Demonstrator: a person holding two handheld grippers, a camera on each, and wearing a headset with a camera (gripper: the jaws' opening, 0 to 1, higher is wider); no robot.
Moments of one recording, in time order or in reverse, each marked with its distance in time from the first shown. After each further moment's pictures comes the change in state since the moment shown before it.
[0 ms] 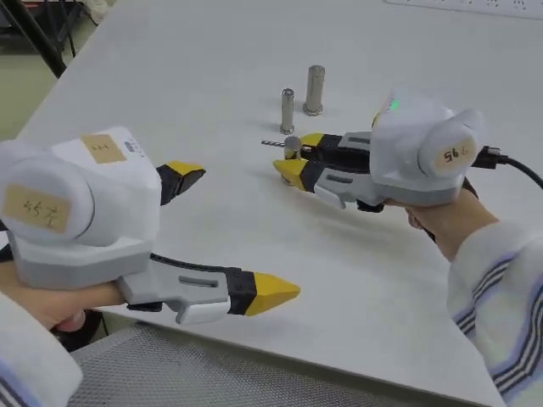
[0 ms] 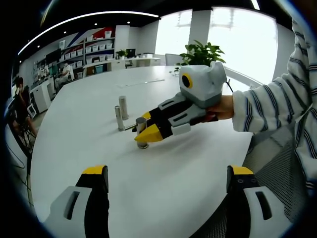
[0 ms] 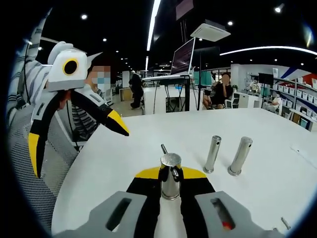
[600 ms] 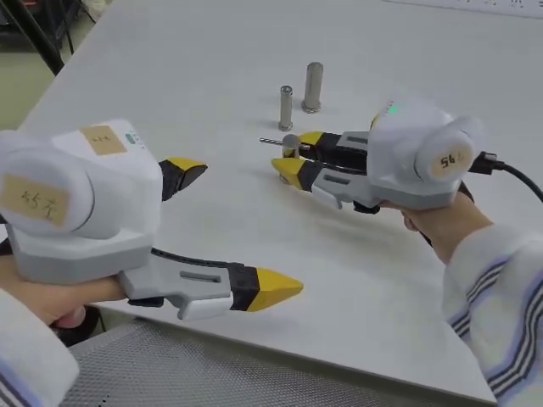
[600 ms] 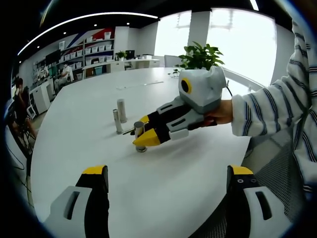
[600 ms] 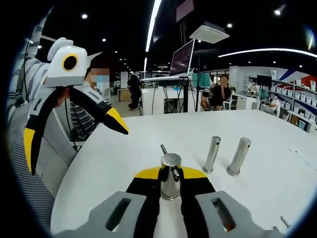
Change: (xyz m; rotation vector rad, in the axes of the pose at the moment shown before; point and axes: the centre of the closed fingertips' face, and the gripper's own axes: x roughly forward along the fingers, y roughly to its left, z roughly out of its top) left arm -0.002 -0.004 0.008 0.006 -0.021 -0.008; right arm -0.002 0.003 0.004 -0.011 -0.007 -0.020
